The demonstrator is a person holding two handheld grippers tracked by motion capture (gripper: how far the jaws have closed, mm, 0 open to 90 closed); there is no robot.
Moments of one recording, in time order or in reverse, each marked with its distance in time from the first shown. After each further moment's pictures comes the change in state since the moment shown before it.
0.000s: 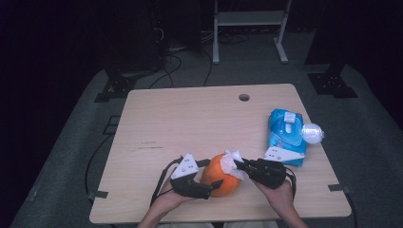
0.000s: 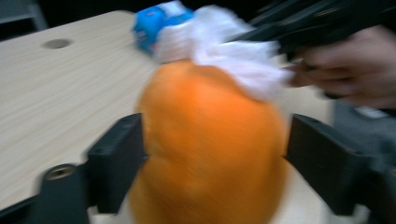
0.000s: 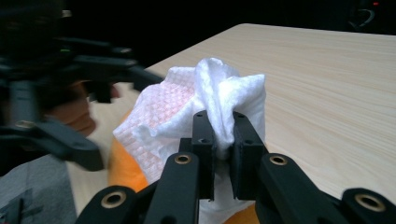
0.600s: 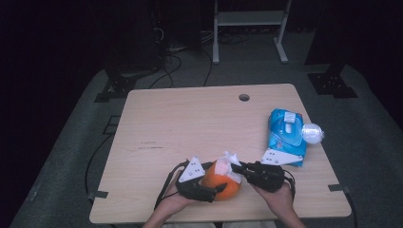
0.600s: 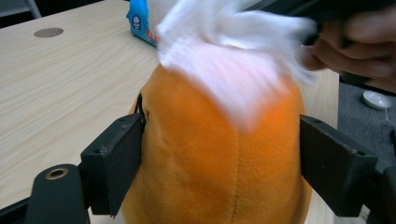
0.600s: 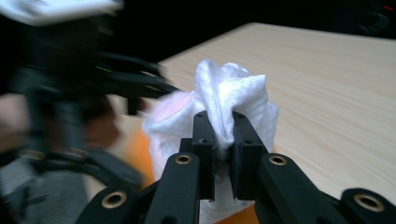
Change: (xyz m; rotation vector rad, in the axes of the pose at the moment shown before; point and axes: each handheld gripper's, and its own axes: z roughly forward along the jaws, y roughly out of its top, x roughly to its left) left arm -0.008 -0.010 0.012 0.003 -0.034 0.007; right arm 0.017 0.004 -0.001 0.008 0.032 -0.047
